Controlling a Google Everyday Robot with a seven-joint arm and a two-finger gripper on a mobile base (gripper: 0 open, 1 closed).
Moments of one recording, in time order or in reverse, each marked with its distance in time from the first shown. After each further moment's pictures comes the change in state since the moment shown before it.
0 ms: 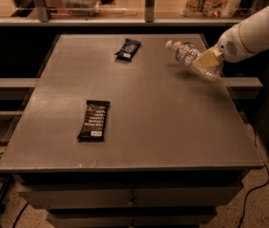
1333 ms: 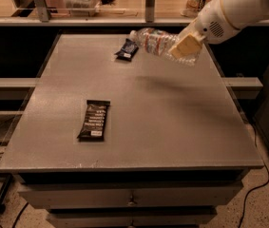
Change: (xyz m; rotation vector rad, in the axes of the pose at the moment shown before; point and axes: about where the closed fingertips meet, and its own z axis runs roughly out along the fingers) arm -0.069 0.081 -0.026 -0.172 -0.055 -0.338
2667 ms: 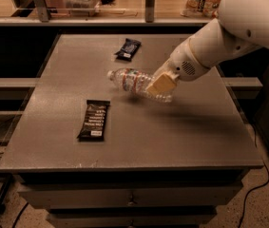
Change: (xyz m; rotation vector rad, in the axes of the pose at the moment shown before) arm 0.021 0.092 0.067 -0.211 0.034 0.037
